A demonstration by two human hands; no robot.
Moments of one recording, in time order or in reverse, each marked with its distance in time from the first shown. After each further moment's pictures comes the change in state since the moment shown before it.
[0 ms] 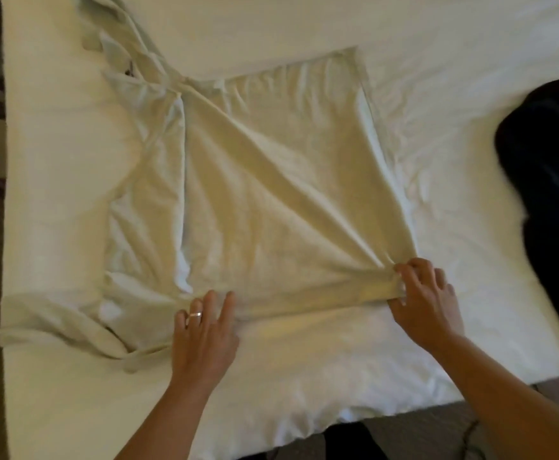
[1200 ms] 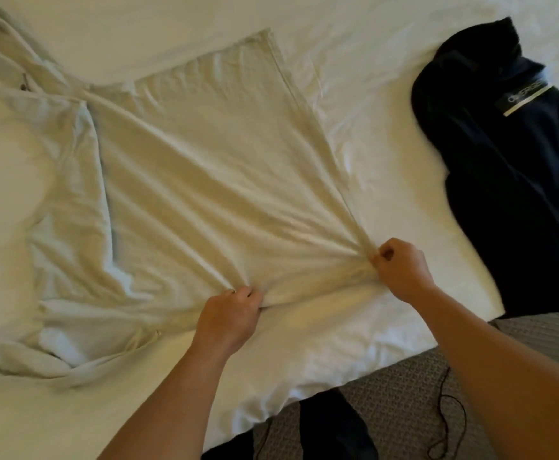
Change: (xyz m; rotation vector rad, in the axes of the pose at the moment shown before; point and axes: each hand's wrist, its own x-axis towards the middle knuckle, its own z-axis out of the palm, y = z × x) left_hand 0.060 0.121 -0.006 -0.162 -0.143 0.397; right_hand 0.010 0.076 -0.024 0.631 -0.185 0.582
